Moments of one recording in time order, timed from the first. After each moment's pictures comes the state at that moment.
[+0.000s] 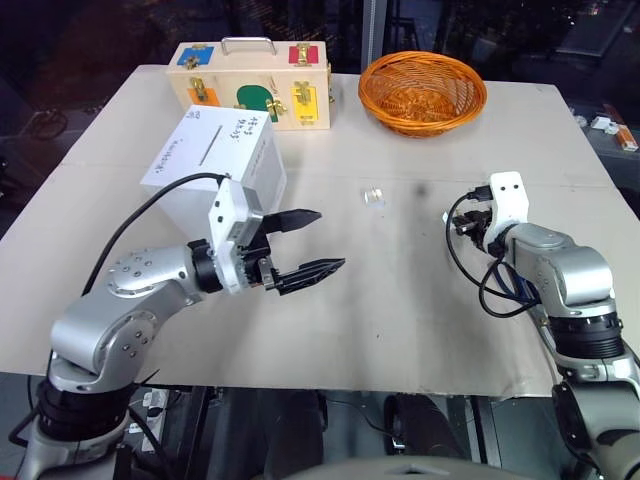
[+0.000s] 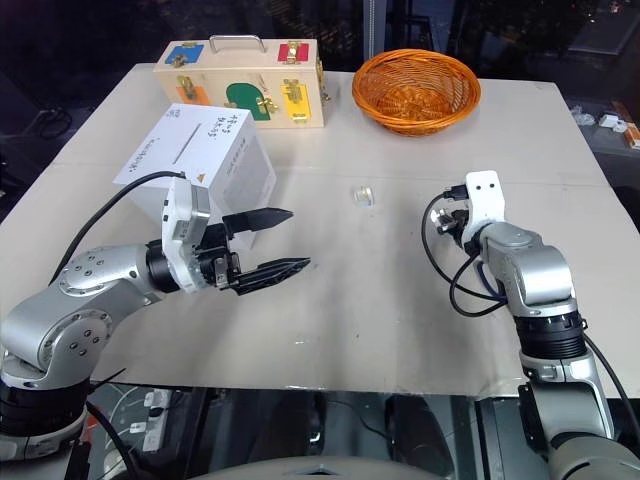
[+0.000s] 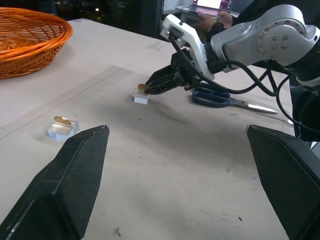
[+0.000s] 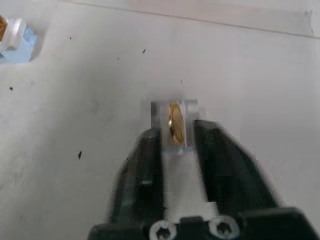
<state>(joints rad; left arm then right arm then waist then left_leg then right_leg) -0.25 0.76 0.15 -0.54 -0.81 0.68 -0.82 -0.56 -0.44 0.00 -0.10 0.24 1.02 0.25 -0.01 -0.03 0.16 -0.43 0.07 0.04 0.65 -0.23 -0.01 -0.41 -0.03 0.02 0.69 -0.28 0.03</state>
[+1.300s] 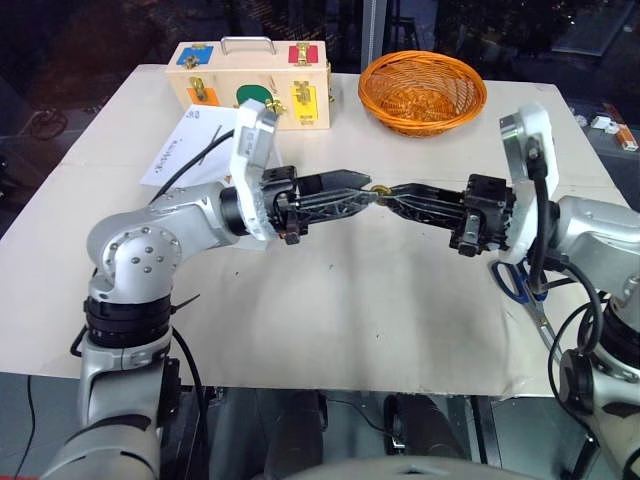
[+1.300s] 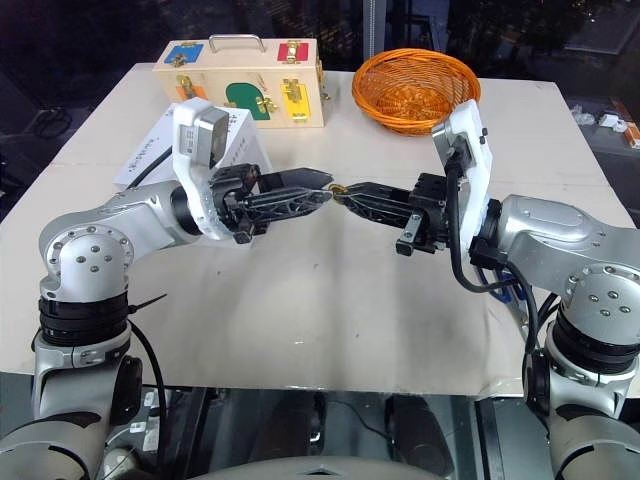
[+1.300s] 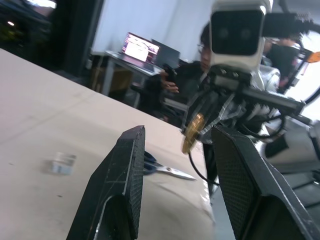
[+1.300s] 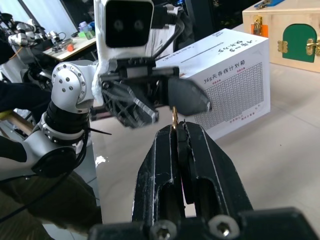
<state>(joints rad) -0.67 0.63 0.09 -0.26 -1.14 0.98 -0.85 -0.69 -0.50 -0.25 -0.65 1.21 1.29 0.34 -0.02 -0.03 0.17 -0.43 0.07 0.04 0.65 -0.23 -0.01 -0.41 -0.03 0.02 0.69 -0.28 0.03</state>
